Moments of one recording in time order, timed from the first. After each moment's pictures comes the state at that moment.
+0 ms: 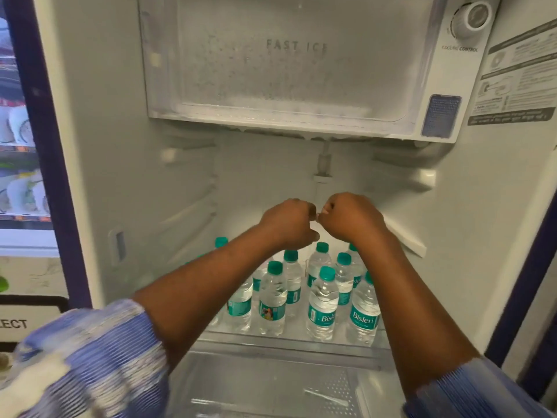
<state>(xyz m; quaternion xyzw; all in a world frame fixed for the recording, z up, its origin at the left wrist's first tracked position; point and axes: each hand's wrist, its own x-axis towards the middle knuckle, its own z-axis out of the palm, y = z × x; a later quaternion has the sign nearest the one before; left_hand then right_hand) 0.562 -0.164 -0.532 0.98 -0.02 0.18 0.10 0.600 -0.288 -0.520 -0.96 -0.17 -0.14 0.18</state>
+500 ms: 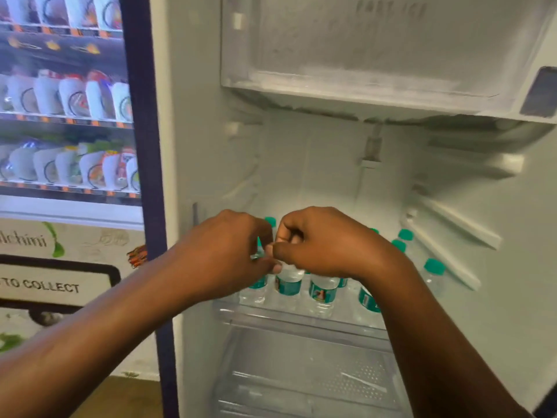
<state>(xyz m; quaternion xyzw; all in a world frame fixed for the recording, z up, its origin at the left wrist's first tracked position) 0.381 -0.054 -0.547 0.99 0.02 0.15 0.08 0.458 -0.205 -0.526 -0.89 -0.41 0.00 0.20</state>
